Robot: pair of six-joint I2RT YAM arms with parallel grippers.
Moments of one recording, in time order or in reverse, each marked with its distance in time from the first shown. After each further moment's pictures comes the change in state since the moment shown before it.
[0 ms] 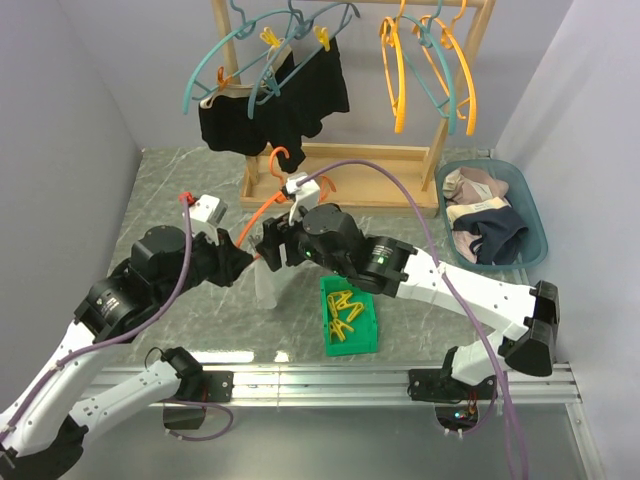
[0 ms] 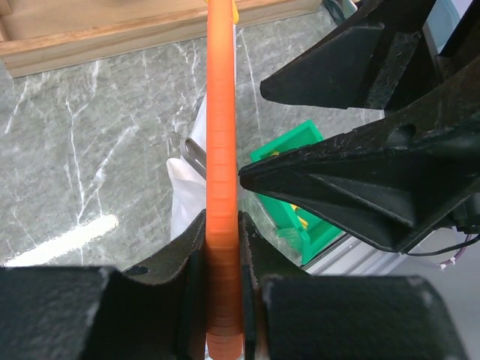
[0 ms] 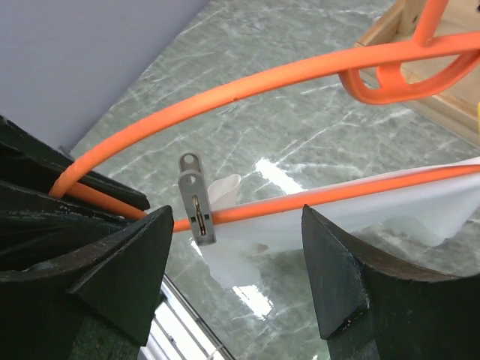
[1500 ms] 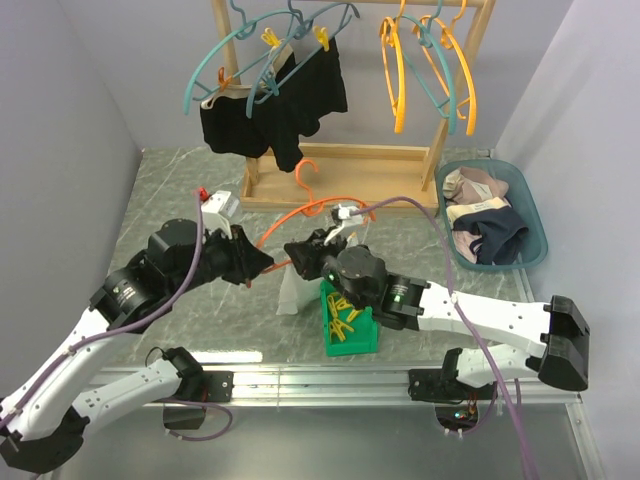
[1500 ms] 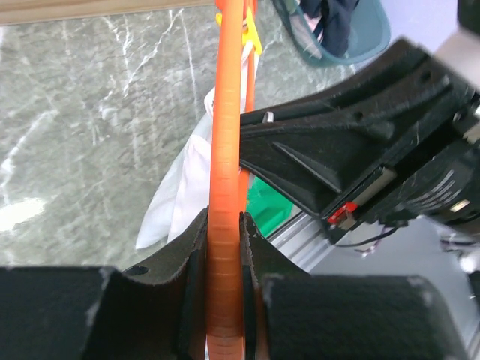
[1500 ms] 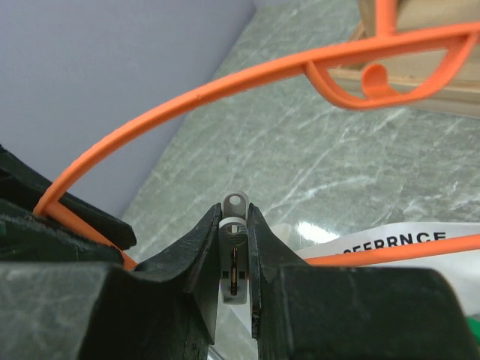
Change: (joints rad) left arm -0.034 0.063 0.005 0.056 0.080 -0.171; right arm 0.046 -0.185 -0.415 0.397 0.236 0.215
